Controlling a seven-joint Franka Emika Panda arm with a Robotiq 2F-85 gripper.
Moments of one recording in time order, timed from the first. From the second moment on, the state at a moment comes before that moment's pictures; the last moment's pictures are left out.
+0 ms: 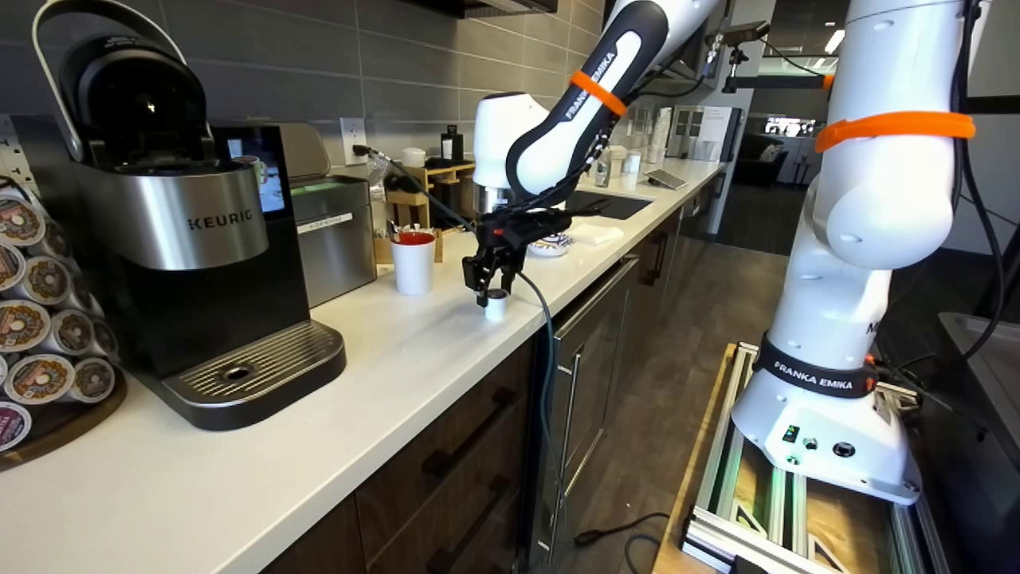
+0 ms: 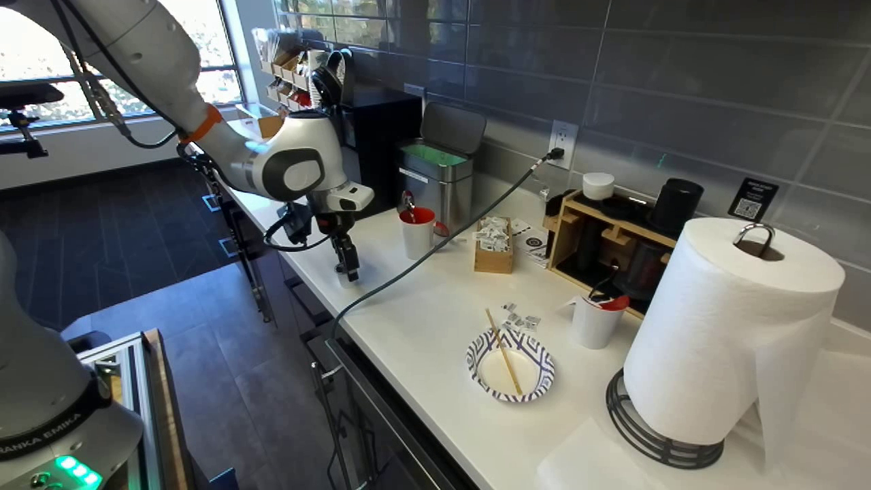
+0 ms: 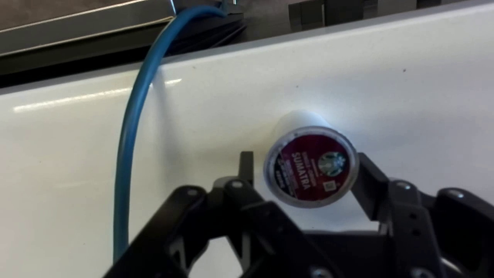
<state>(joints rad) 0.06 0.09 0.08 -2.47 -0.21 2.63 0.45</state>
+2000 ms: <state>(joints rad) 0.25 -0.25 0.22 -2.09 -0.10 2.27 -0.14</state>
